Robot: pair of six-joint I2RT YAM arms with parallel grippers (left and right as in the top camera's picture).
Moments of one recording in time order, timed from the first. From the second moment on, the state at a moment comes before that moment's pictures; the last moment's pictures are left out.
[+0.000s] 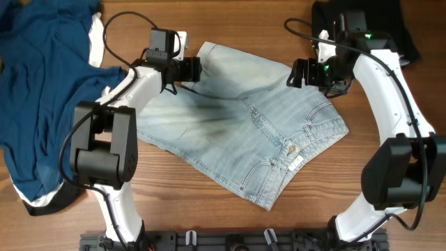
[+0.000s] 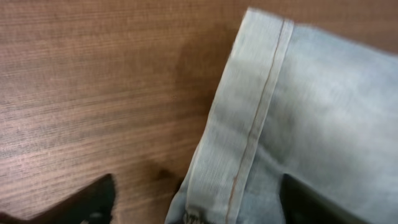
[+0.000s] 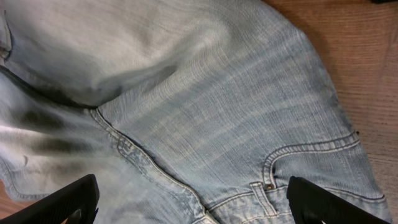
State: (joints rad) left arm -0.19 2.07 1.38 -0.28 0.18 -0.13; right arm 0.03 1.86 1.60 -1.12 -0.27 0.10
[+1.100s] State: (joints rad) left arm 0.05 2.12 1.62 -0.57 -0.13 -0.04; right arm 0.08 1.86 1.36 -0.86 -0.30 0.12
